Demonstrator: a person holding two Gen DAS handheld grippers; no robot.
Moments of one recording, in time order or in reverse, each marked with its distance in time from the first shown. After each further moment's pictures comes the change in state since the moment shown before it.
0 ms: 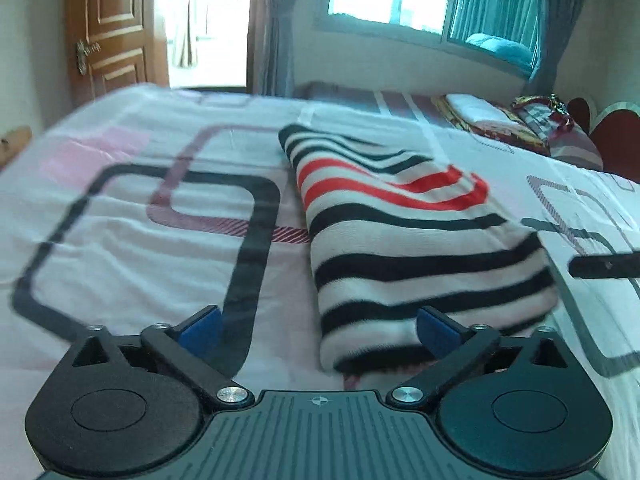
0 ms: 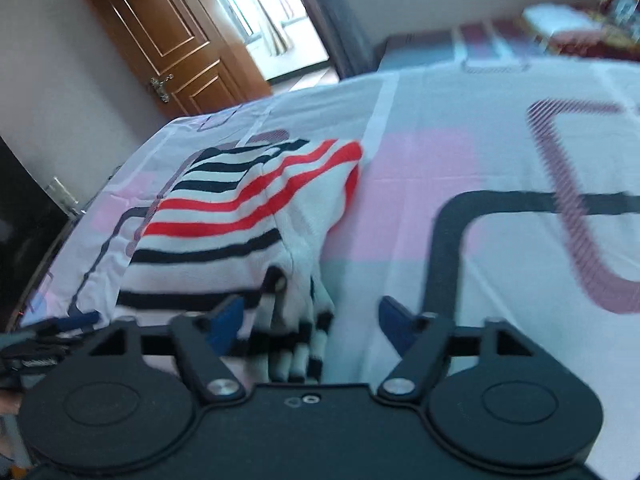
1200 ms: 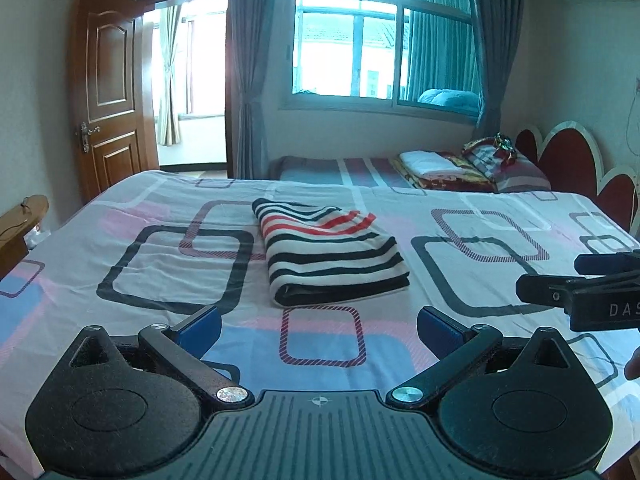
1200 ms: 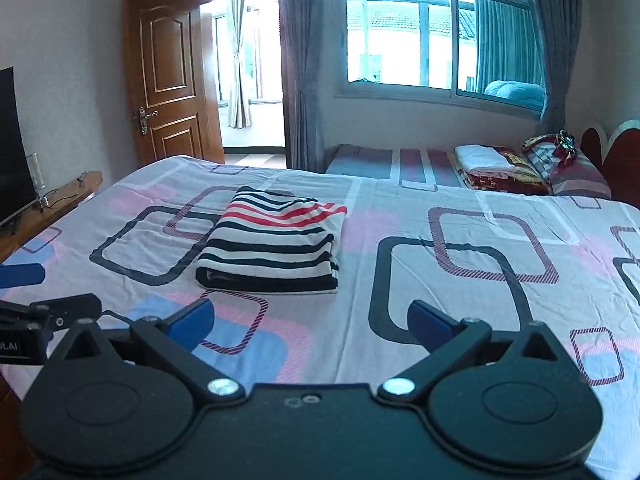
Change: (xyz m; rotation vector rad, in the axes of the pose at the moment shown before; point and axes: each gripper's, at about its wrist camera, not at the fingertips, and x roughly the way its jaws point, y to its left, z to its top) left arm -0.253 -0.034 -0.085 0.083 -0.219 -0.044; right arm -0.201 0.169 -0.144 -0.200 -0.284 -0.301
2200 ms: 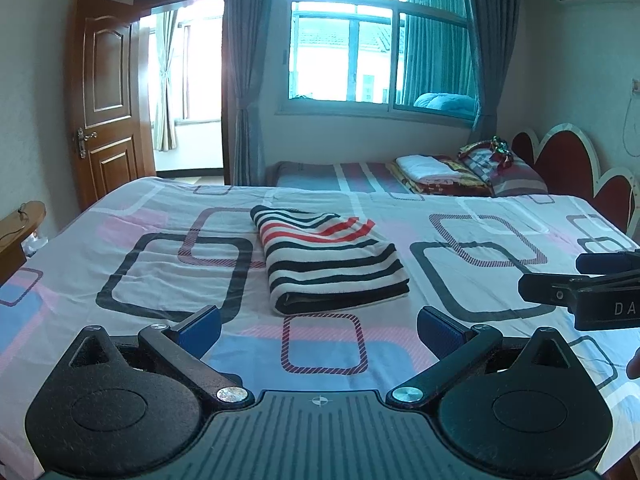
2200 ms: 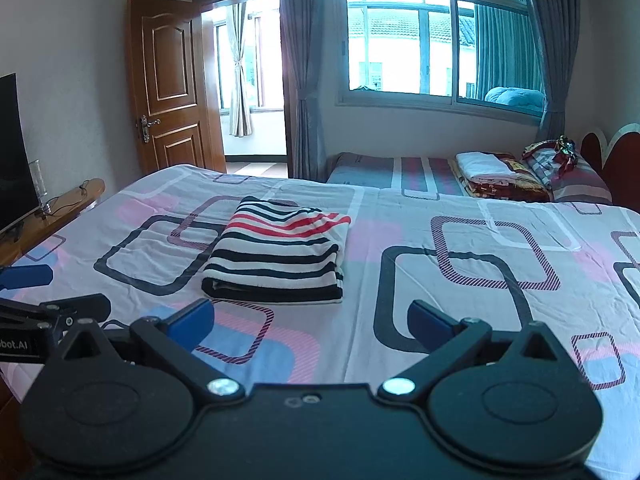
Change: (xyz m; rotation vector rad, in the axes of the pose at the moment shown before) left arm 0.003 0.001 0.005 0.009 -0.013 -0.006; right arm -0.006 0.006 0.003 0.008 -0.022 -0.007
